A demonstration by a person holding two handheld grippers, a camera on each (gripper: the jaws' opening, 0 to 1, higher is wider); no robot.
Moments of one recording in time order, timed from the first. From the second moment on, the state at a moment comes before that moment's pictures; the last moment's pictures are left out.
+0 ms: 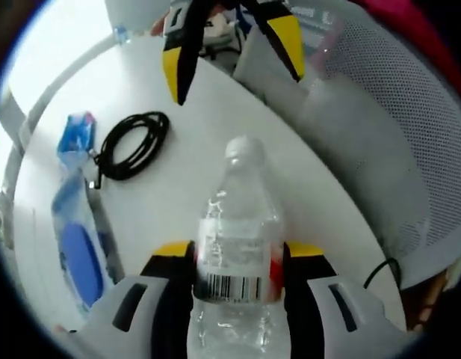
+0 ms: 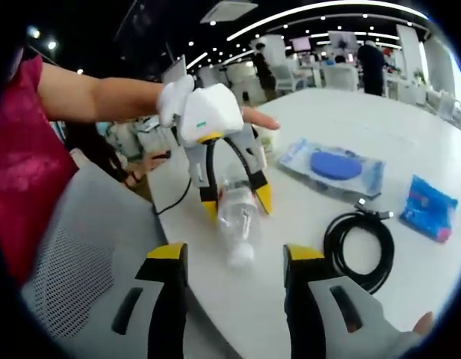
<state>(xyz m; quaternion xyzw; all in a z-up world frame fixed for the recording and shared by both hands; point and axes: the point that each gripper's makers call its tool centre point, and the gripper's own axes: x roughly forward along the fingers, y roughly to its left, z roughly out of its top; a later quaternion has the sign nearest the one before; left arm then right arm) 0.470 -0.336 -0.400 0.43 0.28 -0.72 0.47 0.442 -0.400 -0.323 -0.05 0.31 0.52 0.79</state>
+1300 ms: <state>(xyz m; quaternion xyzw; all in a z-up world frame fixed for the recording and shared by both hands) 0.466 -0.335 -0.390 0.38 0.27 -0.71 0.52 0.446 -0.395 -0.325 -0.06 0.32 0.53 0.78</state>
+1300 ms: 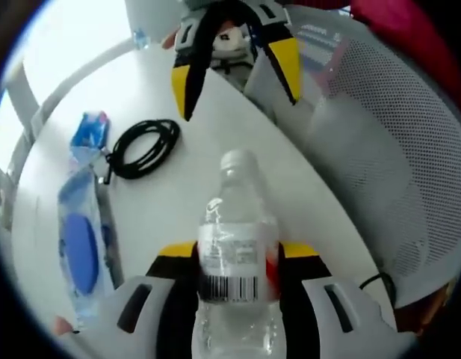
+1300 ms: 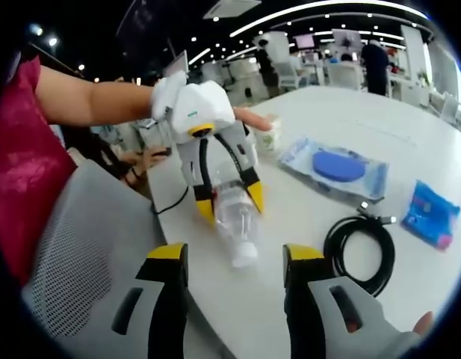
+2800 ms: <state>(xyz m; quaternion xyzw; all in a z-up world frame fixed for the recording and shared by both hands) 0.487 -0.297 -0.327 0.19 0.23 -0.63 0.72 0.452 -0.364 -0.302 -0.10 0.30 0.56 0.76</state>
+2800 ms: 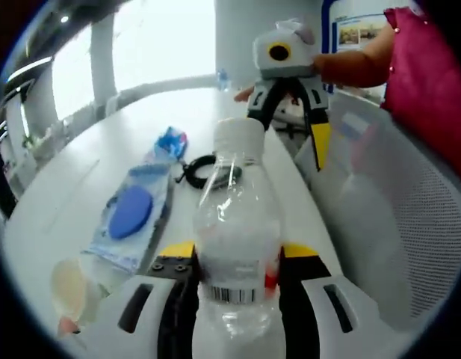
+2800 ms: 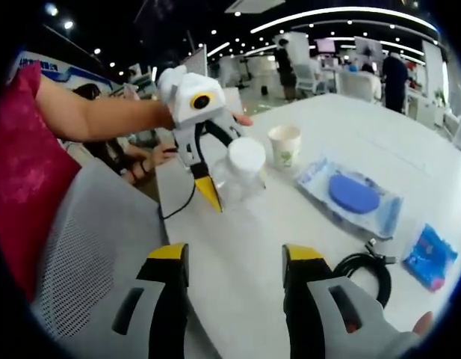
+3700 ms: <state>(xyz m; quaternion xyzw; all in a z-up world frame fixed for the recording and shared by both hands) 0.484 -0.250 -0.324 0.16 0.23 -0.60 0.75 0.449 -0.330 -0.290 -0.12 0.29 0.59 0.74</state>
